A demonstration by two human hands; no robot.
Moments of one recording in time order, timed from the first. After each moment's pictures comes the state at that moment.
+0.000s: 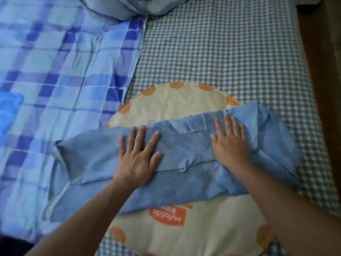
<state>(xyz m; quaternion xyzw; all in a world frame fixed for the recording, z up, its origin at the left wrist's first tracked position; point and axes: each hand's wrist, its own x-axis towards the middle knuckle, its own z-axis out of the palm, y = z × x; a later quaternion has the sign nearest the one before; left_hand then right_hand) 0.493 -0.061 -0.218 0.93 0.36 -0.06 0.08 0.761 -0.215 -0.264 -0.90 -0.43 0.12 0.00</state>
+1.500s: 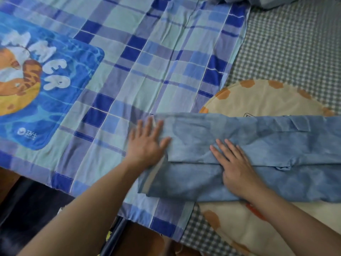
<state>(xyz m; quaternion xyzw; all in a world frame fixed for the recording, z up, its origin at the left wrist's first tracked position) 0.235 0.088 -0.250 0.83 0.49 -0.13 0.21 0.482 -0.113 -0.241 -0.74 -0.65 0.15 -0.05</state>
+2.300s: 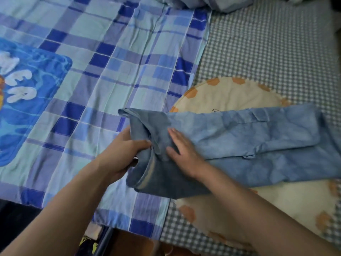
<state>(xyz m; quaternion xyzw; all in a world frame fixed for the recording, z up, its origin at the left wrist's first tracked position) 0.268 0.051 -0.108 0.46 0.50 0.08 0.73 0.441 -0.057 -0.198 -0.74 -0.47 0.43 0.21</state>
